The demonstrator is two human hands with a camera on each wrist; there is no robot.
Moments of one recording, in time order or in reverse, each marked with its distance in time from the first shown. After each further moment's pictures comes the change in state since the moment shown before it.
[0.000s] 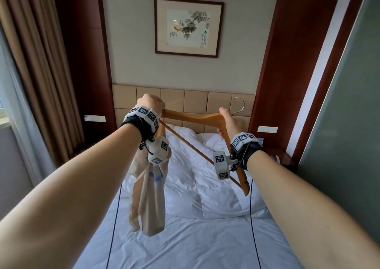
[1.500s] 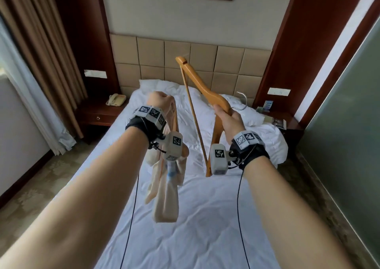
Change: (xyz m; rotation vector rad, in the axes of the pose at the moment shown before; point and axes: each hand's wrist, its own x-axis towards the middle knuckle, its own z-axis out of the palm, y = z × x) left_hand -0.066 -0.064 0.083 -0.258 -0.171 -0.240; right_hand -0.036 0.095 0.001 -0.001 -0.148 0.089
